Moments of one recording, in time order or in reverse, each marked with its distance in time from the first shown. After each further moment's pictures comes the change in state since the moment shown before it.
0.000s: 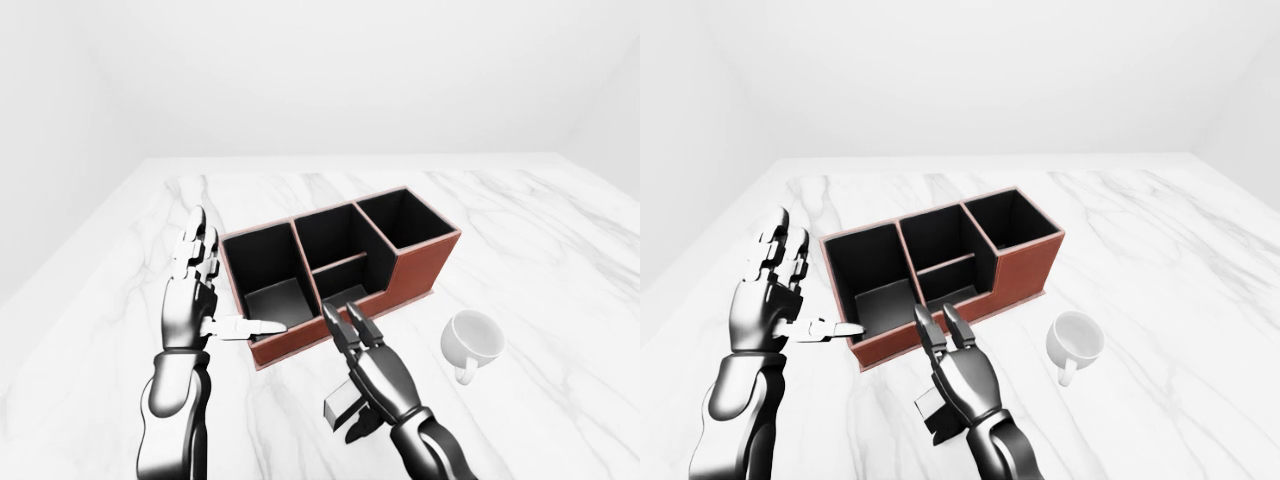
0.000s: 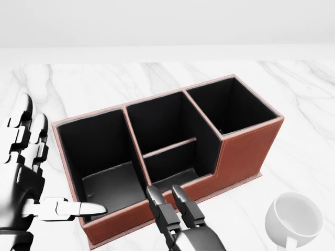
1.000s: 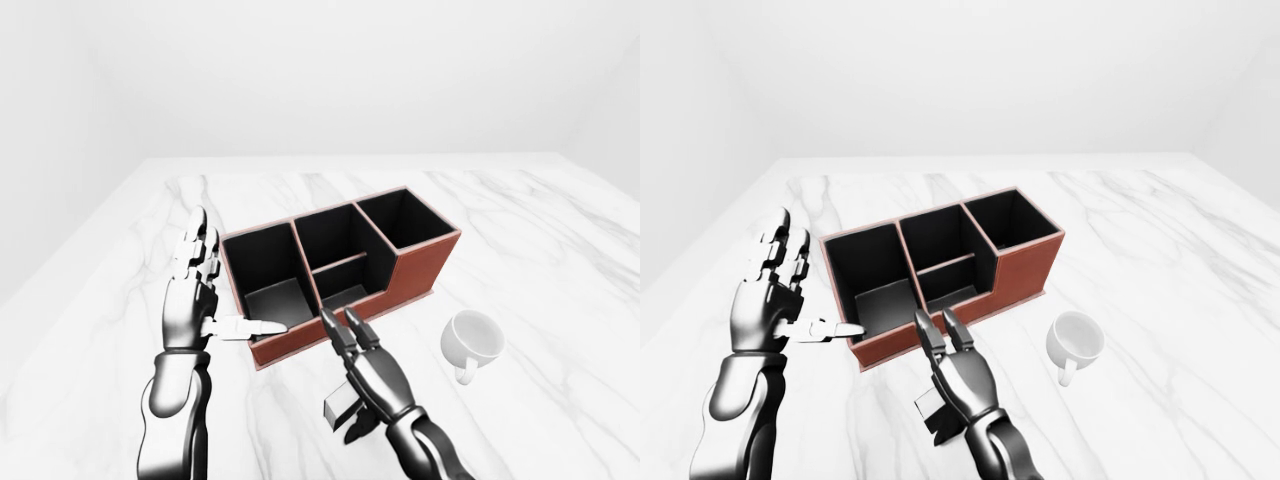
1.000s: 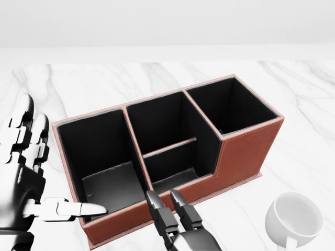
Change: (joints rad) left arm 0.002 0.000 -0.003 0.001 0.003 0.000 -0.002; right arm -0.025 0.020 -0.016 0.110 -0.010 -0.038 -0.028
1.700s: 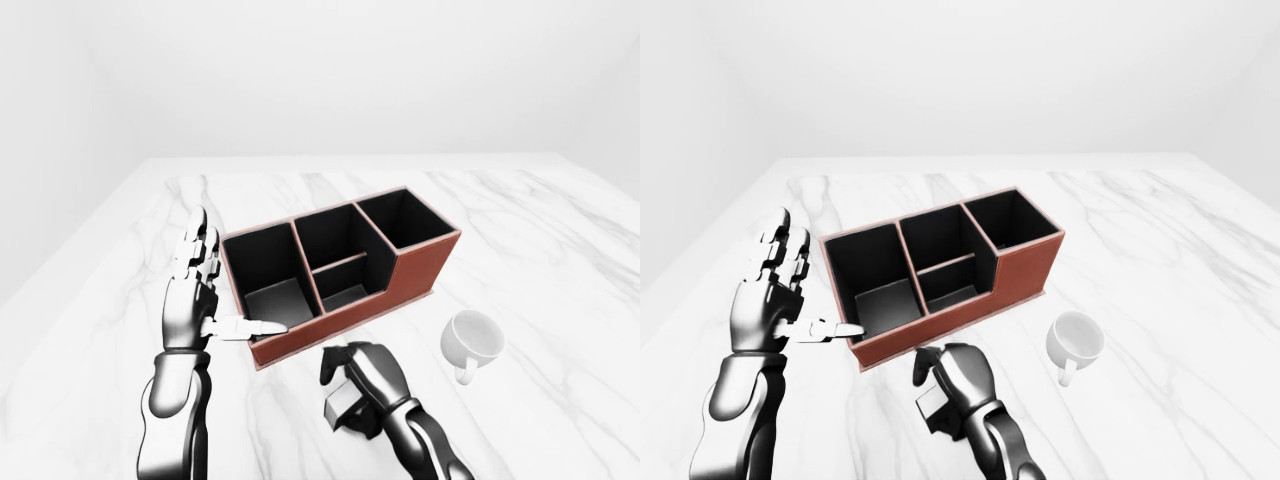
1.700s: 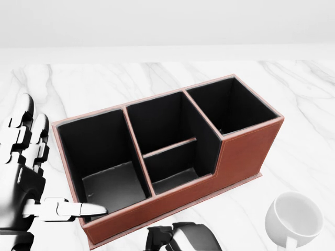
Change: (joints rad) left arm 0.000 0.000 0.000 -0.002 0.000 0.000 -0.001; right arm -0.055 0.032 -0.030 0.097 0.005 -0.023 -0.024
